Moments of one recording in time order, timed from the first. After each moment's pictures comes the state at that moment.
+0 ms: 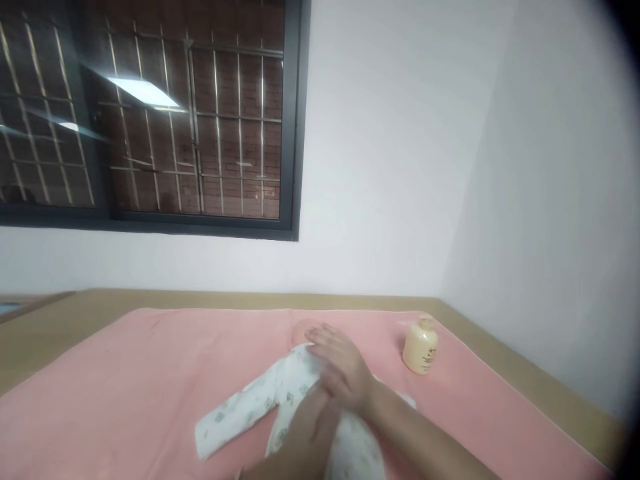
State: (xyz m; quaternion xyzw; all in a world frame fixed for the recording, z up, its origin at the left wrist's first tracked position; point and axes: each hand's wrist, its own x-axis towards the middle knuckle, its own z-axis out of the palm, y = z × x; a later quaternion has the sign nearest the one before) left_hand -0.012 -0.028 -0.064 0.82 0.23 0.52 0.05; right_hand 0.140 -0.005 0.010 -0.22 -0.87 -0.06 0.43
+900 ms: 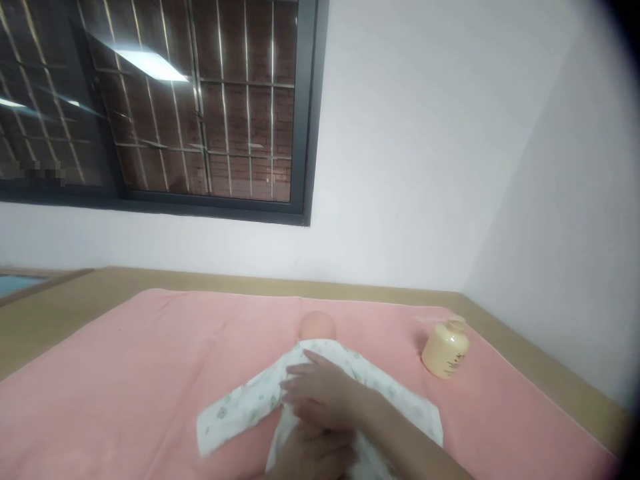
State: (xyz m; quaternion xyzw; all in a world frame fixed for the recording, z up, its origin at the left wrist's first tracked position) left_hand -0.025 -0.020 -0.105 0.91 0.11 0.40 -0.09; right_hand 0.104 0.018 -0.013 -0.23 -0.97 0.03 0.08
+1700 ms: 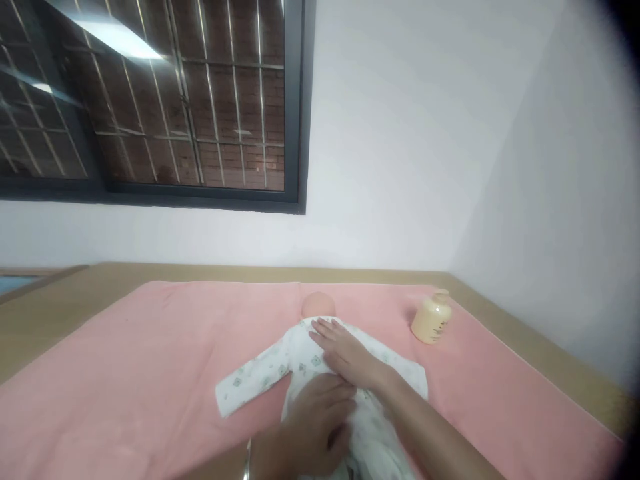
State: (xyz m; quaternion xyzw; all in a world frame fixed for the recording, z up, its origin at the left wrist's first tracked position) left_hand -0.033 -0.052 -0.054 0.92 0.13 0.35 0.06; right_hand 0.136 0.009 -0.029 -0.39 -0.91 0.05 0.15
